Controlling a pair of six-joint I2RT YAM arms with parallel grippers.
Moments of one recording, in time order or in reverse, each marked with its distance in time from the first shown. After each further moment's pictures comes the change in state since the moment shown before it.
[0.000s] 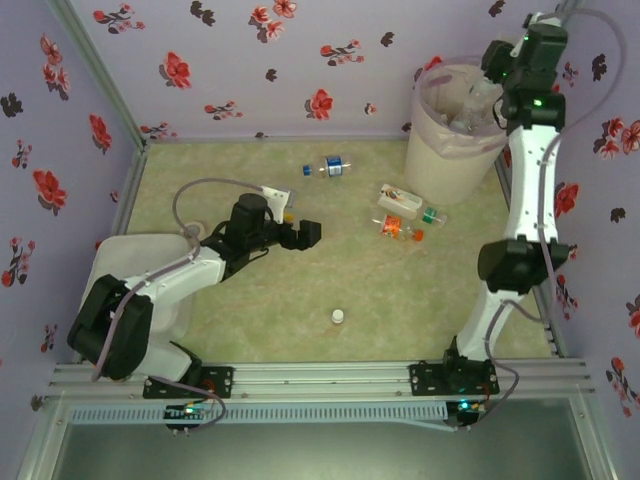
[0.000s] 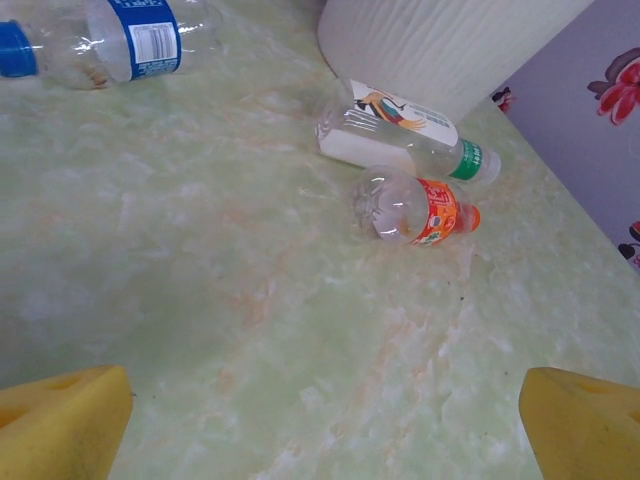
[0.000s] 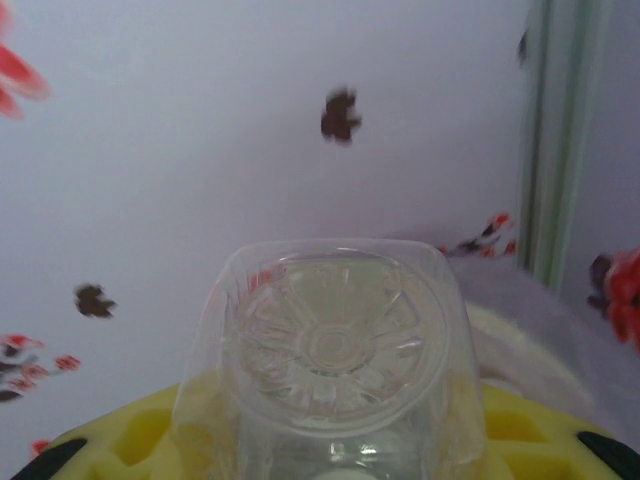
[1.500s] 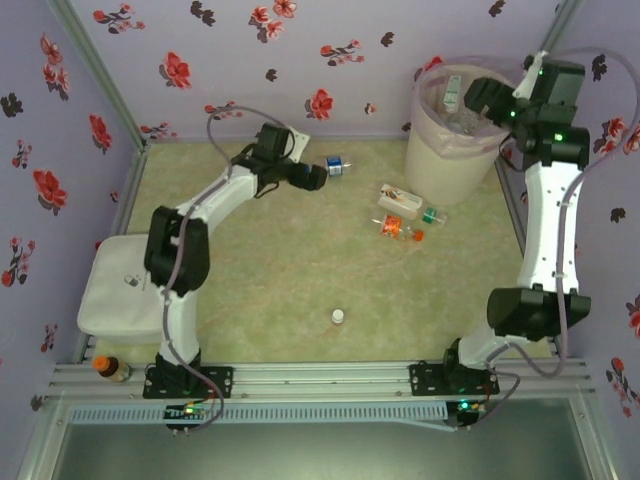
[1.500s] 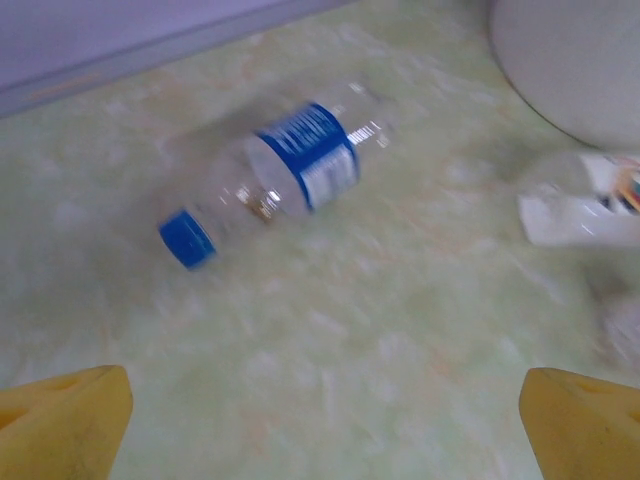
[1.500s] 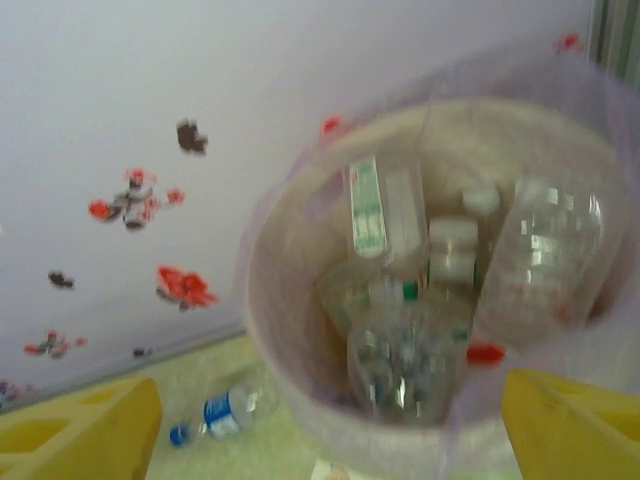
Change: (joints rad) left arm 0.157 0.686 0.978 -0.542 -0.067 0.337; right arm -0.047 -0.432 -0.462 -0.153 -0.255 0.062
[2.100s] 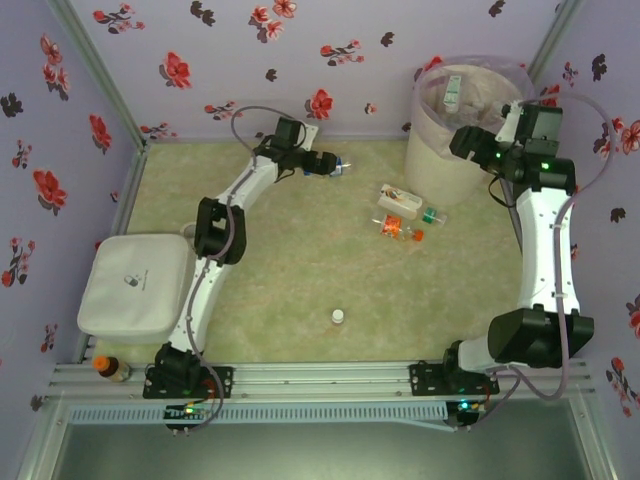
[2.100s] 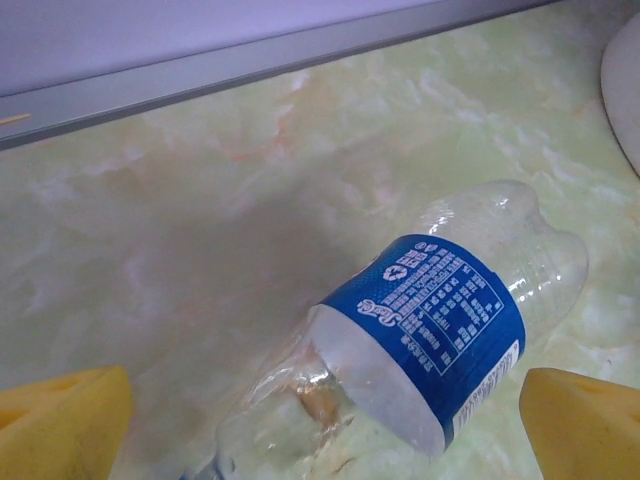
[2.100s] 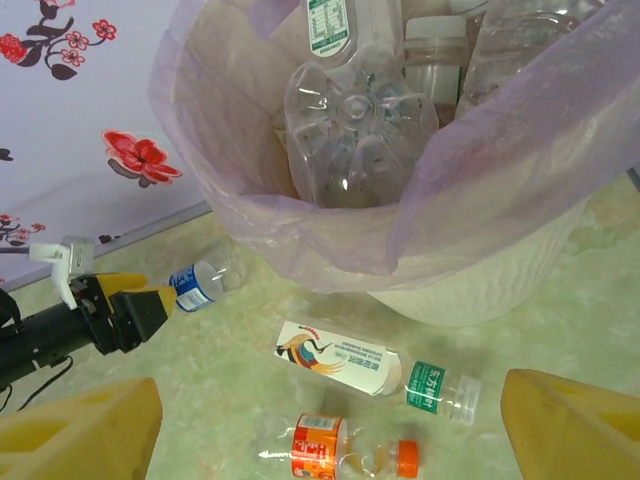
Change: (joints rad) left arm 0.034 0.594 0.717 -0.110 0.114 -0.065; right arm 0.000 -0.140 -0.304 -0.031 -0.031 -0.048
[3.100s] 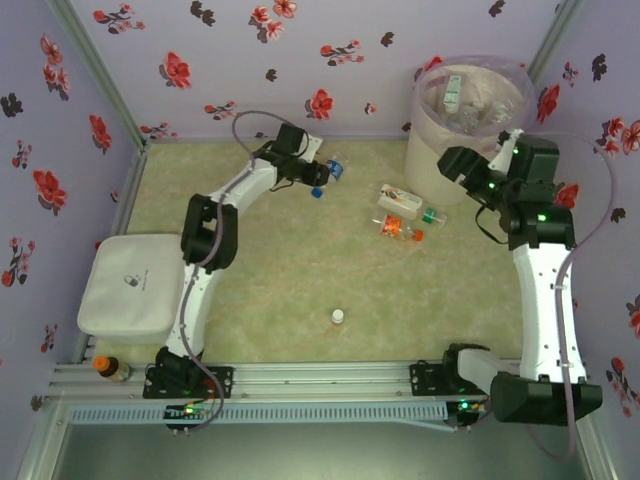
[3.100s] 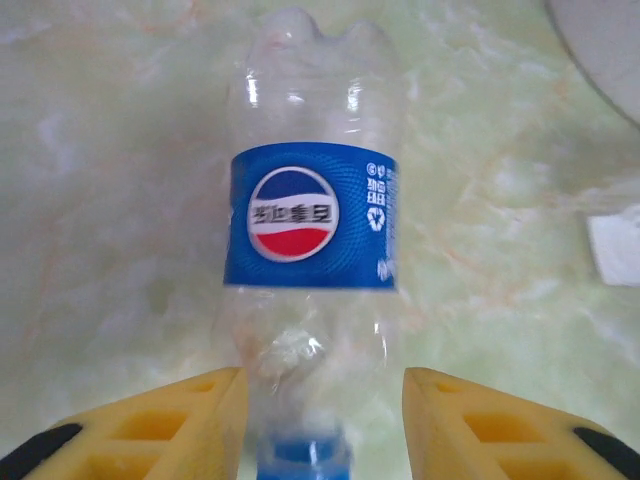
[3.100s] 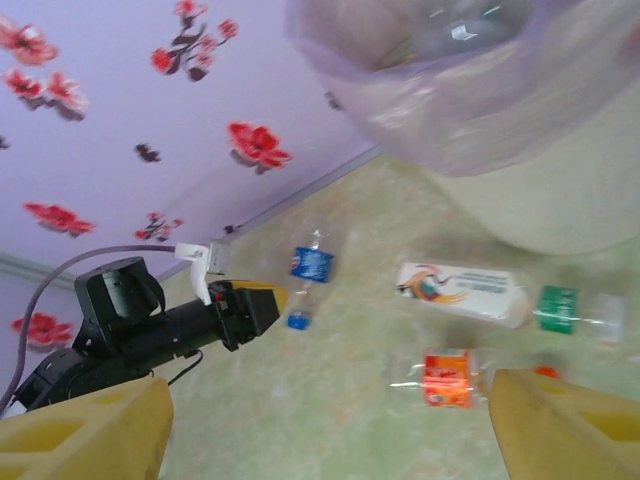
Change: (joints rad) left arm -0.042 -0.335 -0.473 0.045 -0.010 0.030; right arm 0.129 -0.301 -0.251 0.096 -0.072 0.290
